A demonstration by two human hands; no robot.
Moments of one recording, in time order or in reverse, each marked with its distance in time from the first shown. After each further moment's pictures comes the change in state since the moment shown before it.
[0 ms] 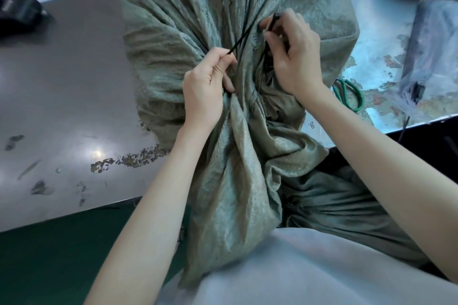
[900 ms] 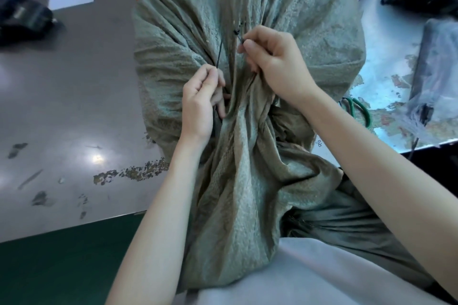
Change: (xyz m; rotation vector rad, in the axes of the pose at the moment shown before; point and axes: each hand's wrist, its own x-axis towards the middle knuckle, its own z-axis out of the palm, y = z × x) left_hand 0.010 0.000 -0.018 -0.512 -0.020 -0.258; right_hand 0.033 -0.030 0.019 0.490 -0.336 0.206
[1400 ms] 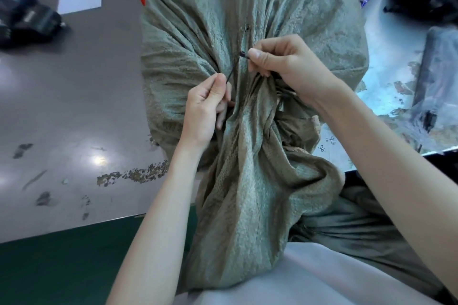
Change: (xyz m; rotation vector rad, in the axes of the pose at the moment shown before) left_hand -0.002 -0.002 -0.009 0.051 -0.106 0.004; right_hand 0.003 -0.008 -0.020 0.149 -0.253 0.103
